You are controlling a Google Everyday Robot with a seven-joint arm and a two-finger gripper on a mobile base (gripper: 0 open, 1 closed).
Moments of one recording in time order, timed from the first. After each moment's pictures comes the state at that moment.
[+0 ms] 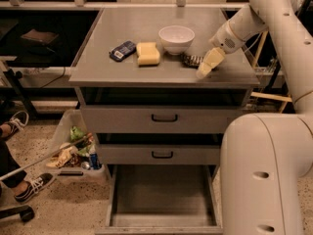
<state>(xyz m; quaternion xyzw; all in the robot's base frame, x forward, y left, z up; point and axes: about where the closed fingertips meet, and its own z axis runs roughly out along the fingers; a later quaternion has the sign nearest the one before) 0.761 -0.178 0.831 -0.54 0.78 0.13 0.27</state>
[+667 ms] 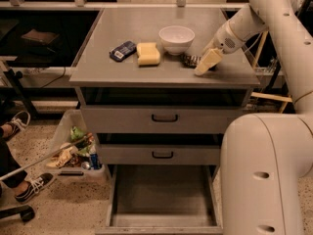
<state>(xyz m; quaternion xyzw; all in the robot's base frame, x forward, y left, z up) 0.761 -0.178 0.831 -0.54 0.78 0.13 0.27</state>
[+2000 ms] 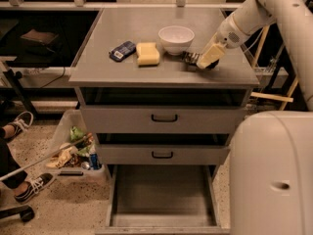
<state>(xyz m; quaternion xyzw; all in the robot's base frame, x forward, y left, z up) 0.748 -0.179 0.859 -0.55 0.78 0.12 0.28</state>
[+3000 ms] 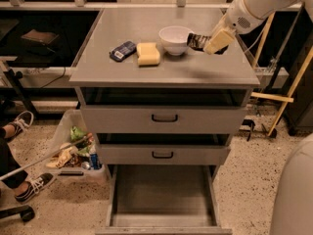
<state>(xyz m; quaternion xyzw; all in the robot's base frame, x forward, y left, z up) 0.720 -0.185 0.932 -0.55 0.77 0.02 0.33</state>
